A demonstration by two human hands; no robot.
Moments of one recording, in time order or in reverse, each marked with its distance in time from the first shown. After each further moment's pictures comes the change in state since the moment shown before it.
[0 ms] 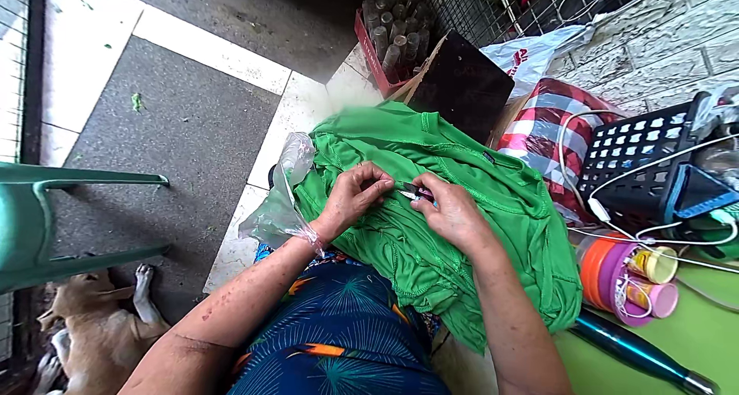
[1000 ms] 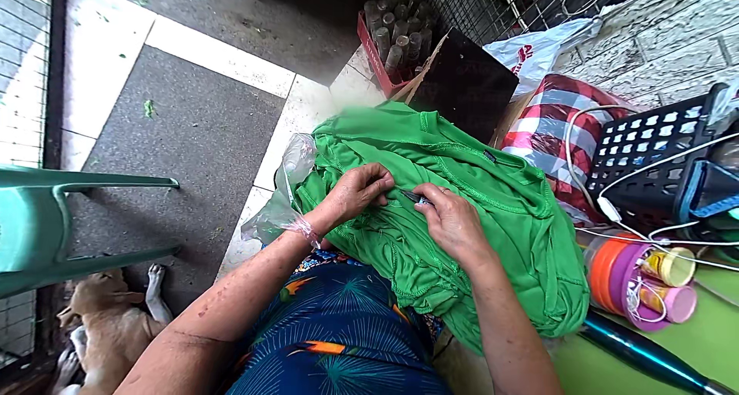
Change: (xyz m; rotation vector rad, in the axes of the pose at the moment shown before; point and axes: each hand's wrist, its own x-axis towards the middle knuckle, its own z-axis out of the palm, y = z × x) left_hand 0.010 0.017 -0.010 0.094 -0.224 -0.198; right_hand -0.013 0.023 0.025 0.034 0.237 -0.172
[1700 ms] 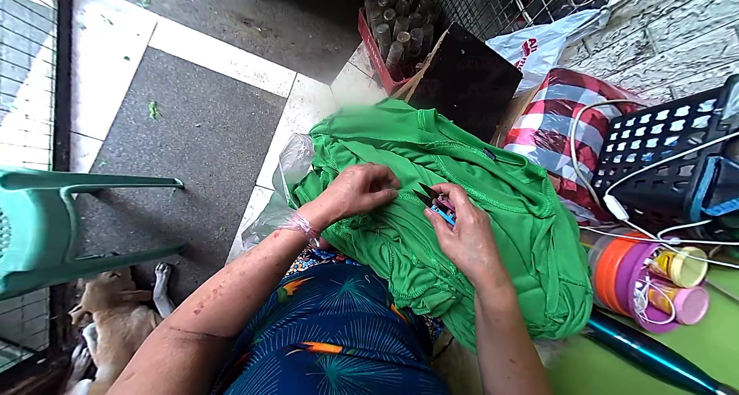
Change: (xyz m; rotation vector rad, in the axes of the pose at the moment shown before) left_hand 0.017 0.000 -0.006 0.291 -0.121 0.114; right_hand -0.021 0.006 -0.003 0.128 0.174 0.071
